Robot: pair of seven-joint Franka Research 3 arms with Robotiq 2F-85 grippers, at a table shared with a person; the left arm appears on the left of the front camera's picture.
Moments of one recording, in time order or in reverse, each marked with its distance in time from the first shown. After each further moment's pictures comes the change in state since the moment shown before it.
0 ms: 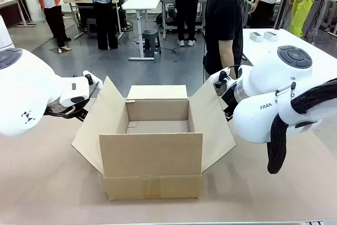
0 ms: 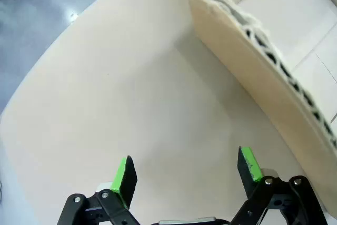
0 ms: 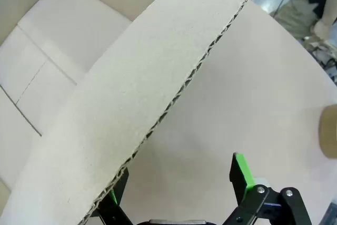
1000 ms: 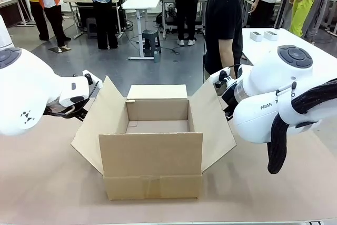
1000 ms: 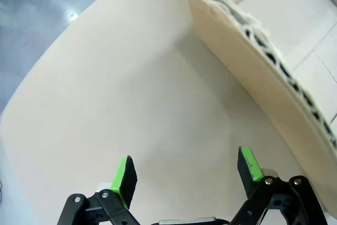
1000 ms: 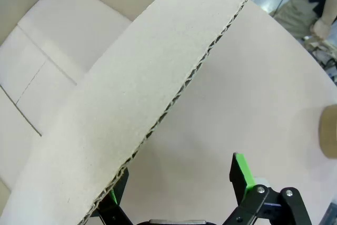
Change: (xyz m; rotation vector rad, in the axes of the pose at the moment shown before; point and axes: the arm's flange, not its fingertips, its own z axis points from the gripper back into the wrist) left arm 0.000 0.000 0.000 0.000 0.000 0.000; right arm 0.000 0.000 0.000 0.000 0.000 0.000
